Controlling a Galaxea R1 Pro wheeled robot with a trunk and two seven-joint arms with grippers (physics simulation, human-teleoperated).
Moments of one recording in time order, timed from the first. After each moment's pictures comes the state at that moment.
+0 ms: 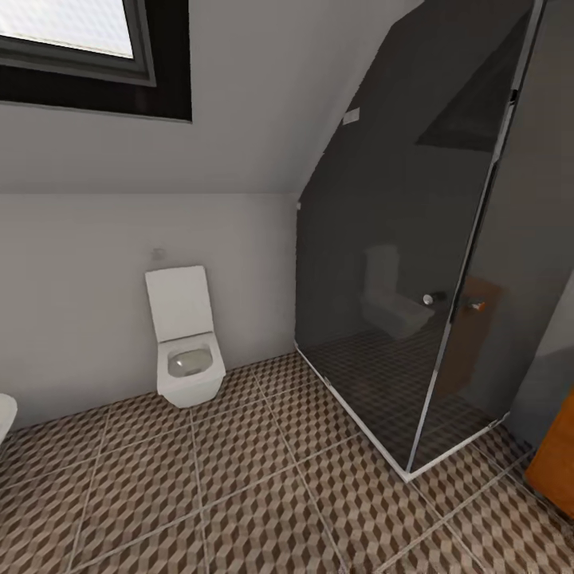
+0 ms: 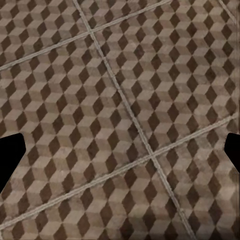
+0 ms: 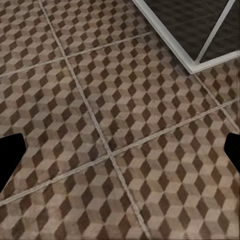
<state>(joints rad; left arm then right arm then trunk) 0.00 0.04 0.00 -0.56 0.00 -0.16 -0.01 -0.01 0.01 0.00 -0.72 0.05 -0.20 -0.07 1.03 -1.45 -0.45</state>
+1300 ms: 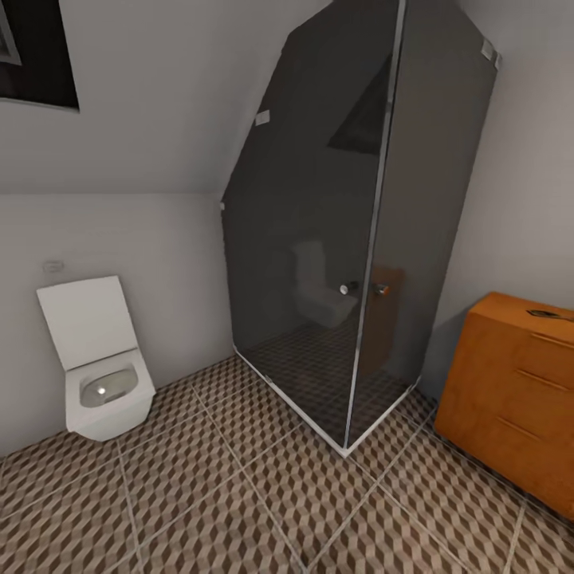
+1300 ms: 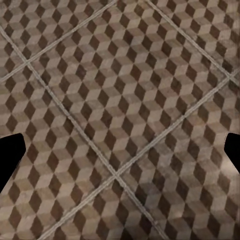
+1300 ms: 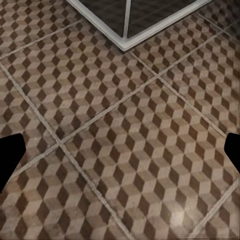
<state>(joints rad) 0.00 0.04 0.00 -0.55 0.00 -0.16 -0.01 -0.01 0.01 0.00 -0.72 0.05 -0.20 -0.07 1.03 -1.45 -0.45</state>
